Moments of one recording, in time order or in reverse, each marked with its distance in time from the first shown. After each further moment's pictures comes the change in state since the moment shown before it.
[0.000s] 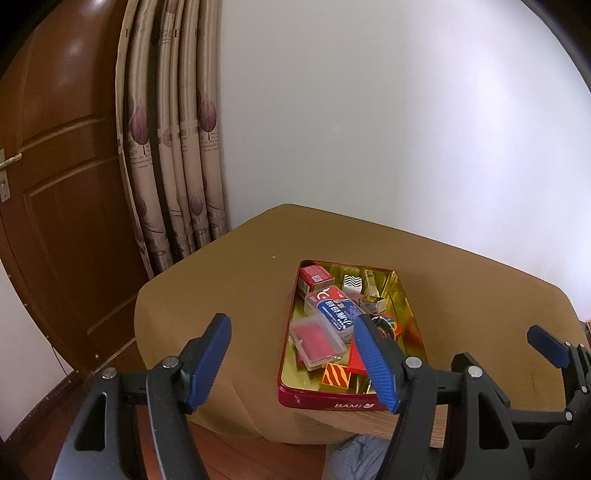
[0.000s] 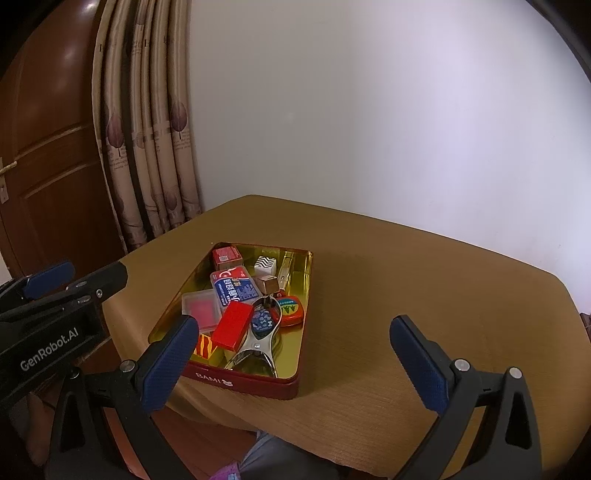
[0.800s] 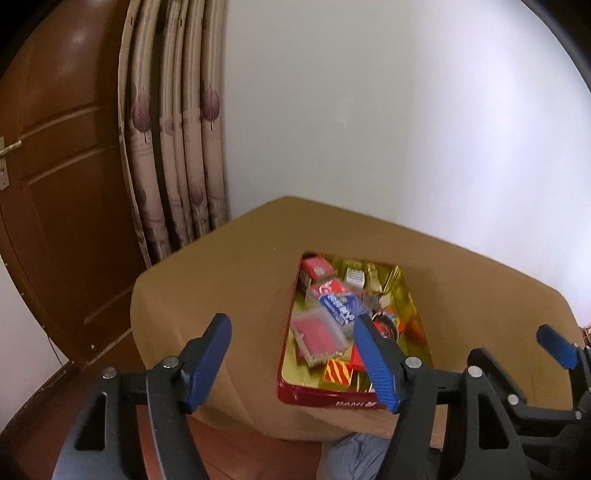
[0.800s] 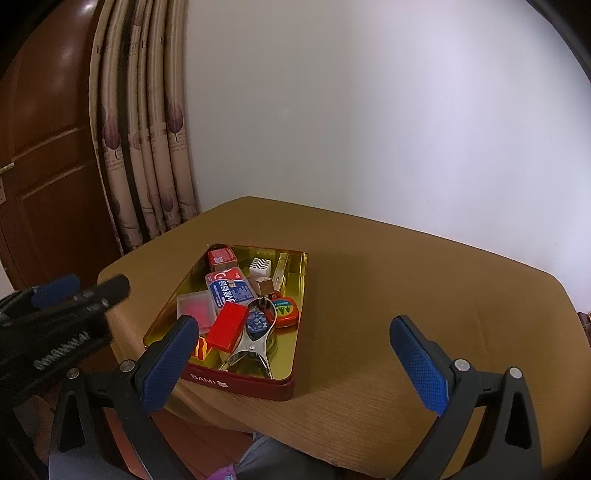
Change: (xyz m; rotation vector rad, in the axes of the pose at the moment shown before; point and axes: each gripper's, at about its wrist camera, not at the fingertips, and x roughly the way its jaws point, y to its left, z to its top) left arm 0.010 0.007 -0.003 -0.034 0.015 -0.013; right arm -0.001 -0.003 0.000 0.004 -0.011 -0.013
